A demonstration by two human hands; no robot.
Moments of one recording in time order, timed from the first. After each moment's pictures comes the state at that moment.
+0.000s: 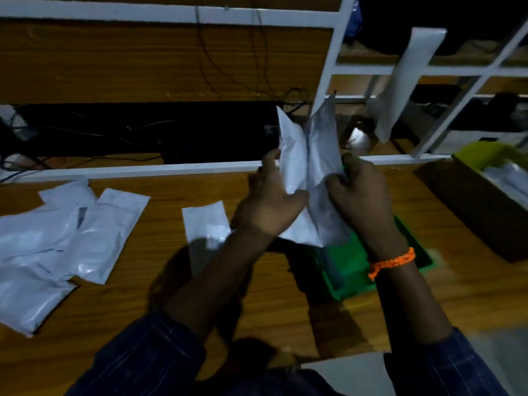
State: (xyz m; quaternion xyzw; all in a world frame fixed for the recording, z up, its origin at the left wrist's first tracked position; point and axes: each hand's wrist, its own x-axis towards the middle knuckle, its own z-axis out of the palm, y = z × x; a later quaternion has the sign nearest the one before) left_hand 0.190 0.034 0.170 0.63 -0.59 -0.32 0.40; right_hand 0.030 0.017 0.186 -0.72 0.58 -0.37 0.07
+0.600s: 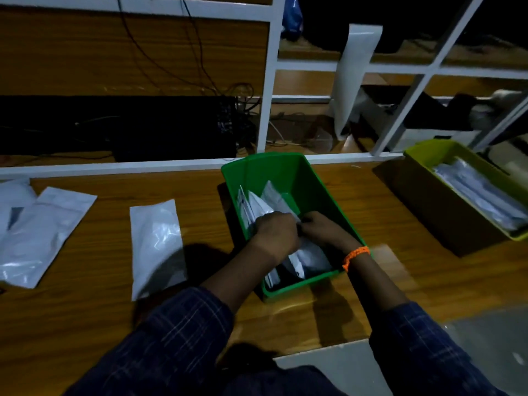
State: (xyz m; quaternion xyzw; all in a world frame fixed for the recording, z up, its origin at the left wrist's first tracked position) left_hand 0.052 0.020 0.107 0.65 -0.74 -0.19 0.00; right_hand -0.074 -0.014 0.083 -0.64 0.64 -0.08 0.41
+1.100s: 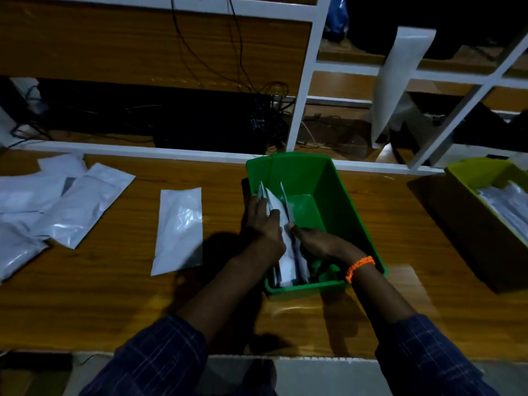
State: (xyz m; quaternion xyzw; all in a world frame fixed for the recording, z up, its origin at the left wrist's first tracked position) left_hand 0.095 0.041 0.058 0.71 -0.67 -0.09 0.21; right_hand -0.052 -0.005 0.084 -0.68 0.56 0.05 0.47
